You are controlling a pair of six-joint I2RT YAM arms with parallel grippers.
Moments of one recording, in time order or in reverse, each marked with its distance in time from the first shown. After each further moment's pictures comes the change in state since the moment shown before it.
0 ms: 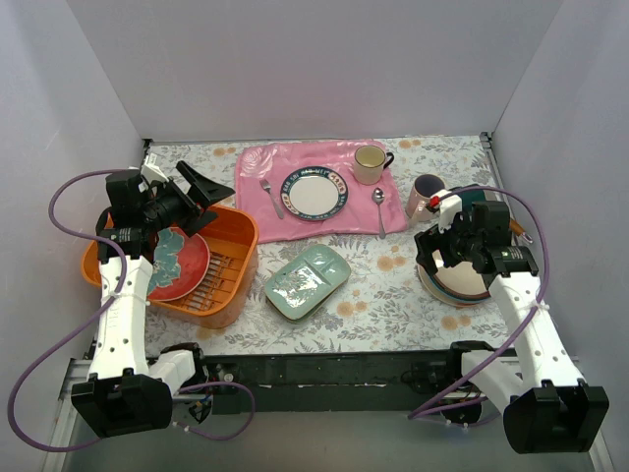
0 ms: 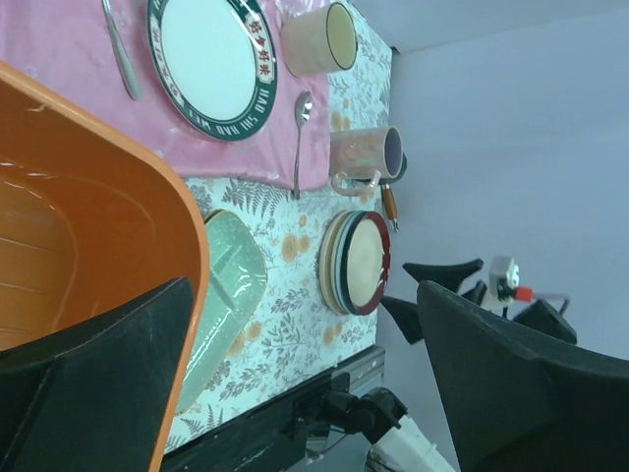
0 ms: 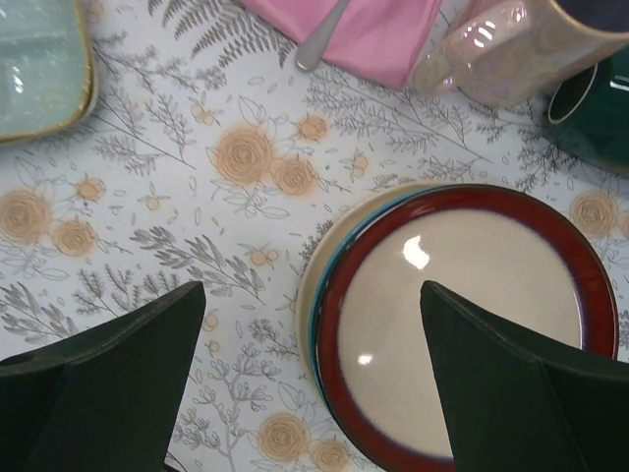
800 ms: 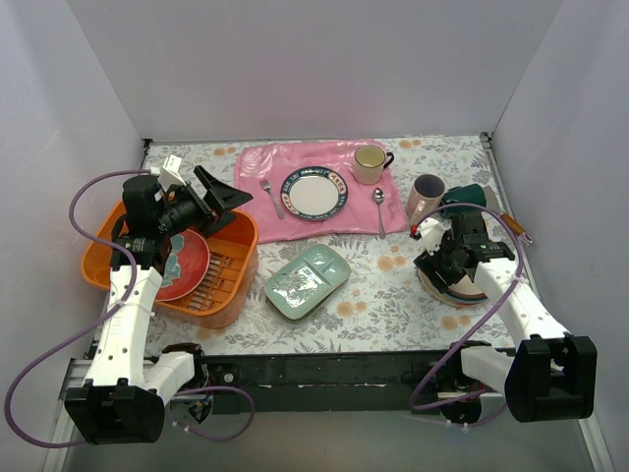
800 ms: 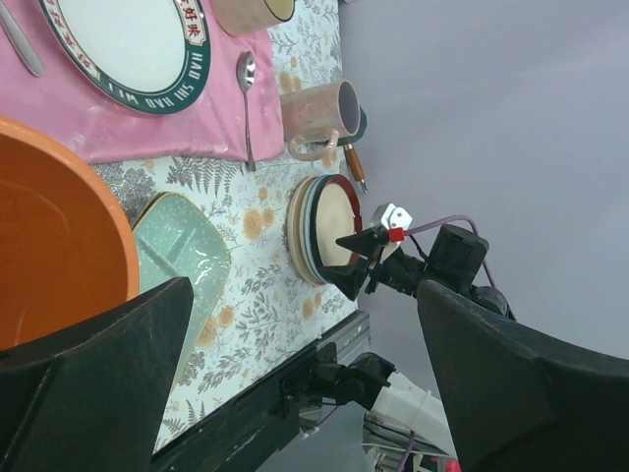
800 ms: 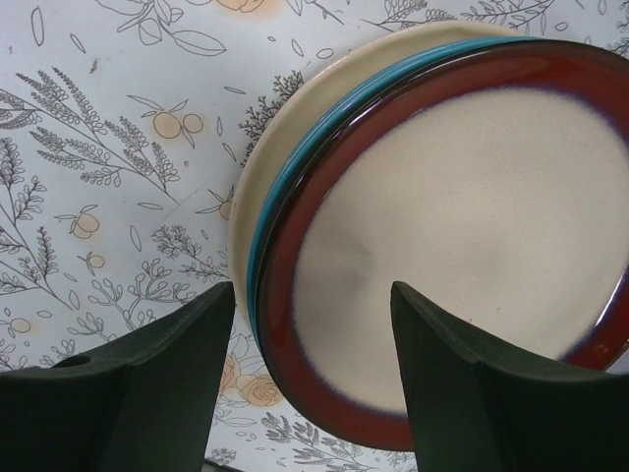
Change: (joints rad) left arm -0.125 -0.060 -0.115 0.182 0.053 -0.071; right arm 0.033 0.199 -0.120 -0.039 0.253 -0.266
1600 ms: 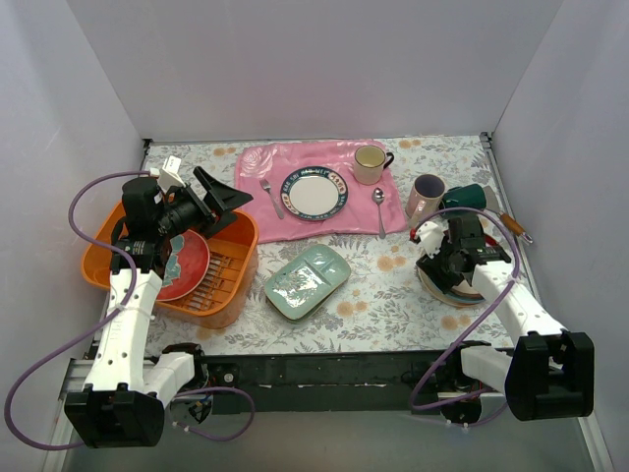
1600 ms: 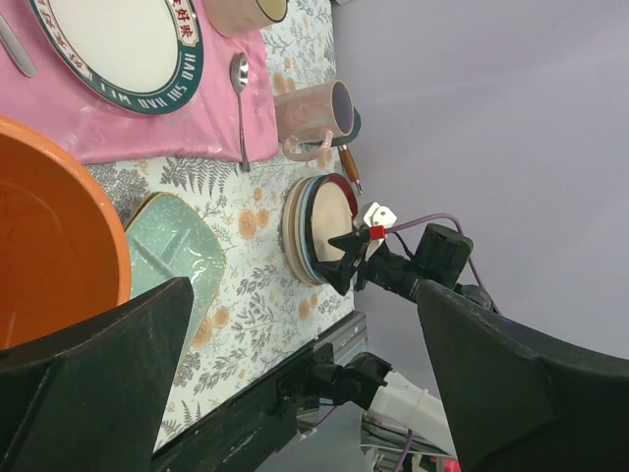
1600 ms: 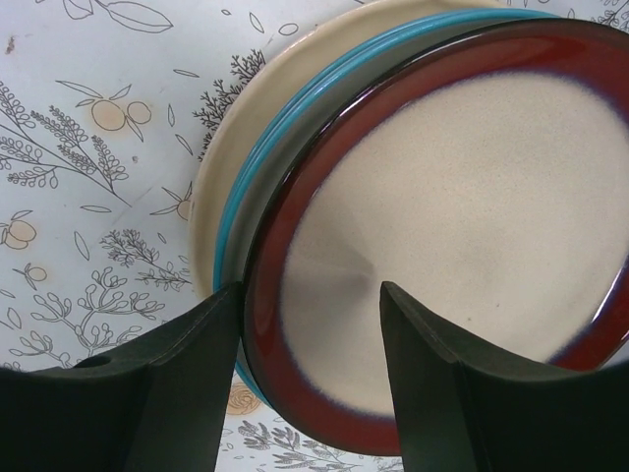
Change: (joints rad) left arm -0.010 -0.021 -0.011 0.016 -0.001 -0.017; right arm 0.002 0.012 -0.053 0.084 0.089 -0.015
